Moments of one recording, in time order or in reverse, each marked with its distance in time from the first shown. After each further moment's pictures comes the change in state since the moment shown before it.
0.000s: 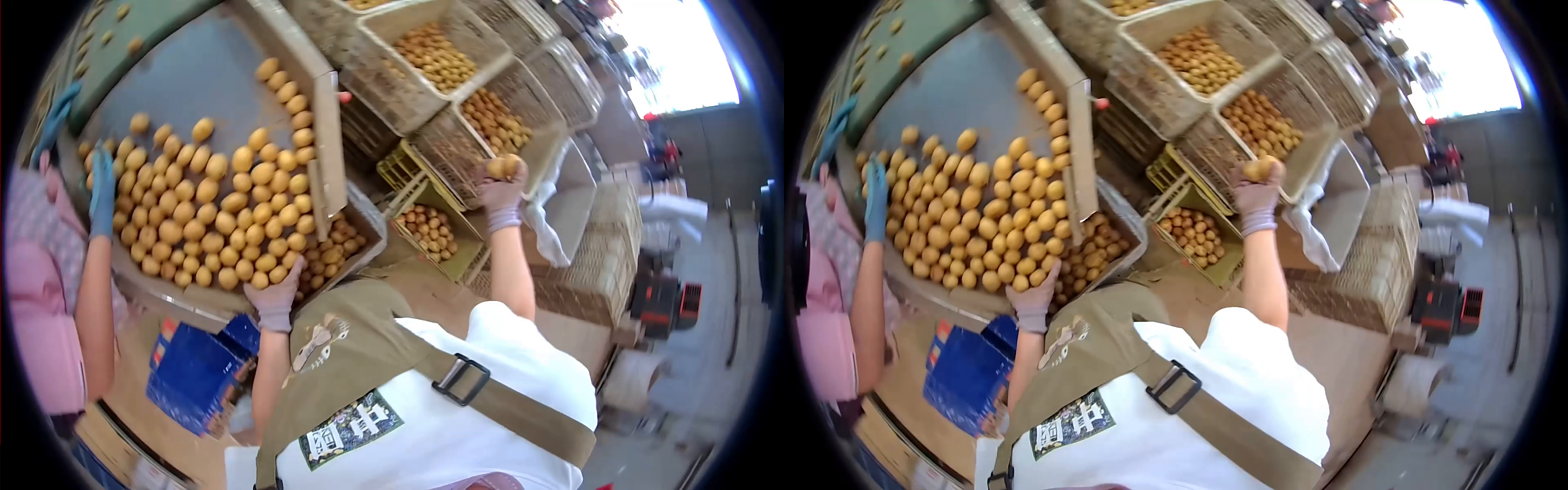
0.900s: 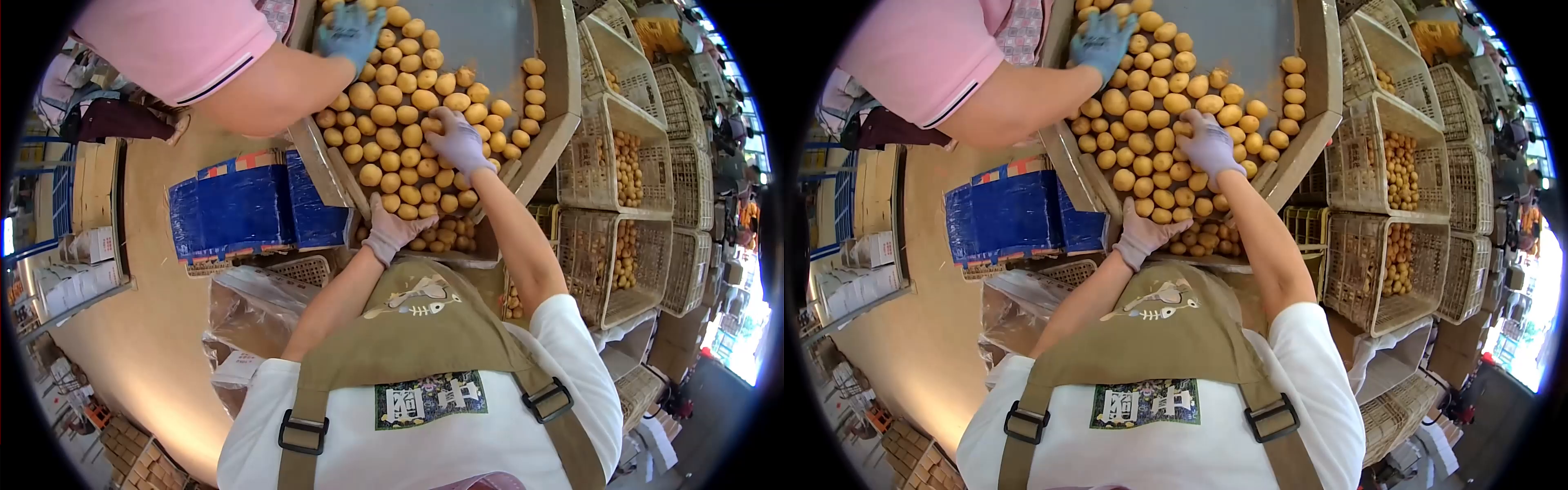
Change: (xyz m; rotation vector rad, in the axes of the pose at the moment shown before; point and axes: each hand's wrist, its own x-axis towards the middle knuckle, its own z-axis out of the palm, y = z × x) left_hand -0.009 -0.022 -0.018 -1.245 0.109 -0.234; right_hand -0.147 0.377 0.212 -1.859 -1.467 -0.318
